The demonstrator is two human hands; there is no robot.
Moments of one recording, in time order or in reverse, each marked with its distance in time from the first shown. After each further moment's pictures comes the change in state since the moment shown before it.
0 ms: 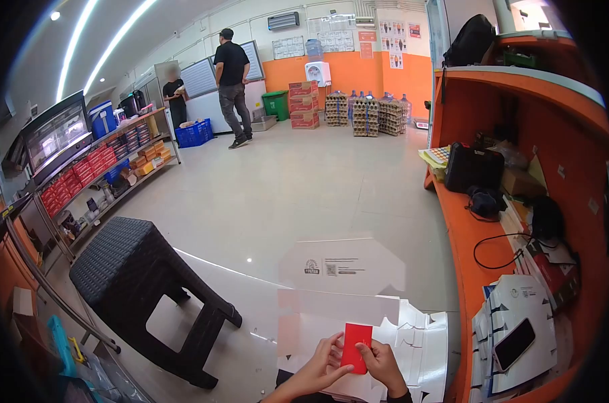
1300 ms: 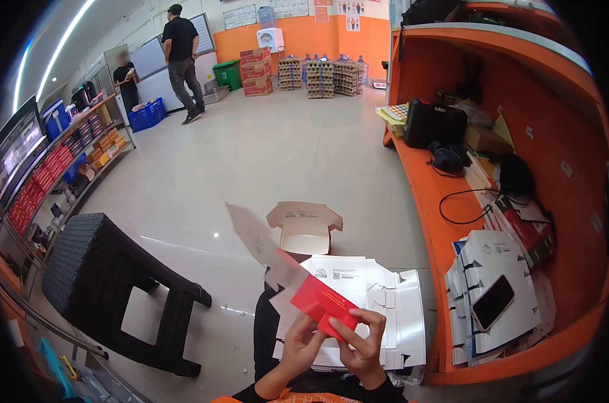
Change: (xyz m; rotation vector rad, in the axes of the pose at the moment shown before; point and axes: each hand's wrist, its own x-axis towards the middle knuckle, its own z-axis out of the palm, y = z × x) left_hand 0.008 0.008 0.039 -0.469 0.123 0.191; right_hand -0.038 -0.037 0.008 -0.600 0.462 -0.530
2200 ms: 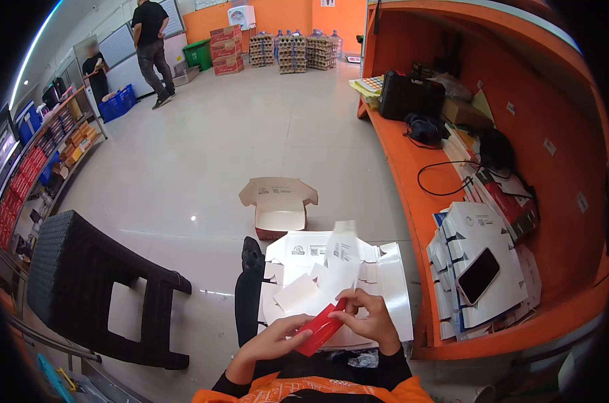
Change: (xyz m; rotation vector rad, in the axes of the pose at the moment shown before) left_hand -0.002 0.000 -0.043 0.204 -0.599 -0.510; right_hand 0.002 0.047 -0.033 0.343 -0.324 0.301
